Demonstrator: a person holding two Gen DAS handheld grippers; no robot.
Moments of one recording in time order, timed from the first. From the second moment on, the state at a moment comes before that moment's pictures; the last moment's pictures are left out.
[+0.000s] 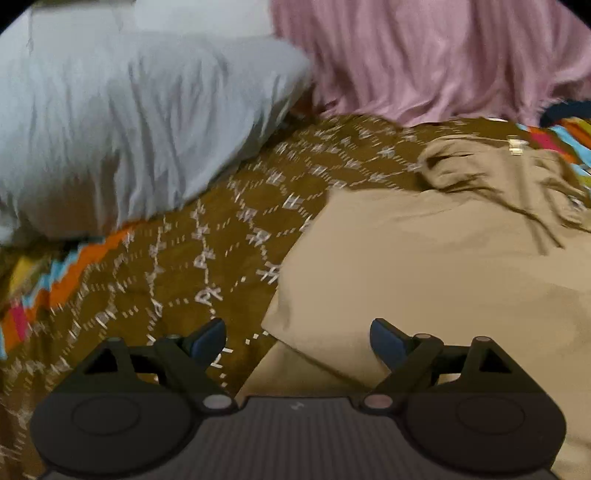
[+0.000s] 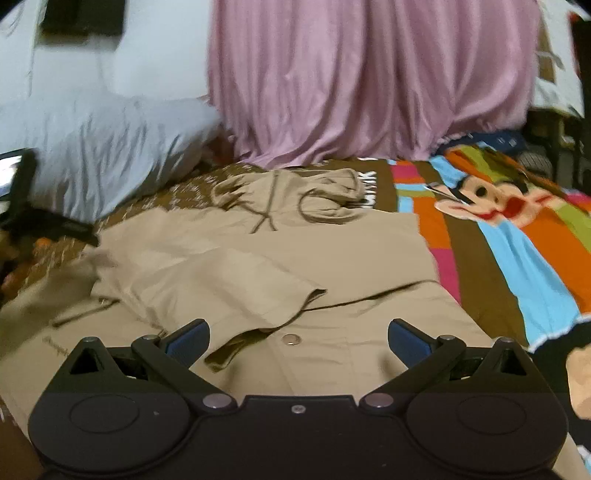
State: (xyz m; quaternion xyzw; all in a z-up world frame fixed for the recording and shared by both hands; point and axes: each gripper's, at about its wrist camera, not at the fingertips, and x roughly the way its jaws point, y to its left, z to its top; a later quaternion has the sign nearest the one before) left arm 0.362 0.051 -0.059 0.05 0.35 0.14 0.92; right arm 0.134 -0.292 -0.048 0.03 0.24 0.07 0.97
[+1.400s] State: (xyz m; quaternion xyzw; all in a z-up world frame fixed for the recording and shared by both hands) left arm 0.628 -0.025 -0.039 0.03 0.28 0.09 0.96; right arm 0.577 -0.355 -0.052 0.08 0.27 -0.03 0.96
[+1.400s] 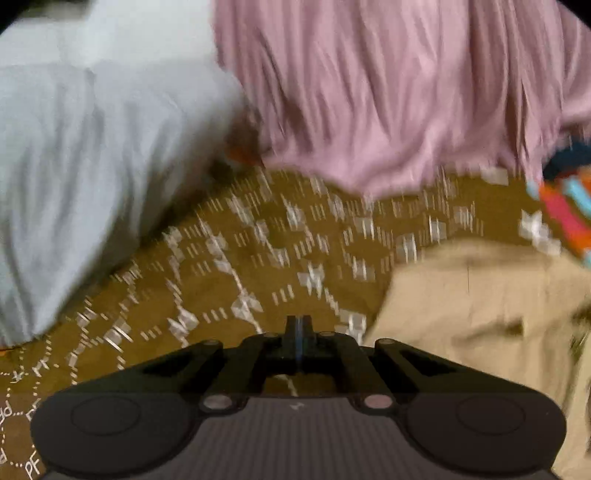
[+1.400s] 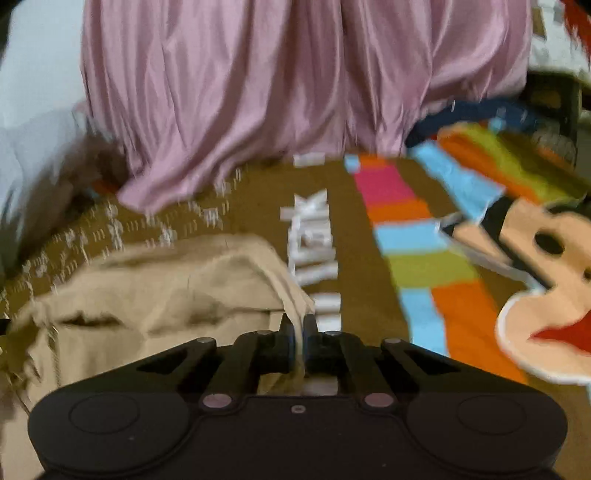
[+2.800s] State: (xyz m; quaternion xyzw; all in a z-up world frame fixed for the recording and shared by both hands) left arm 0.327 0.118 -0.039 -0.19 0.38 -0.10 0.90; right arm 0.232 -0.362 -0.034 -0.05 0.30 0.10 0.95
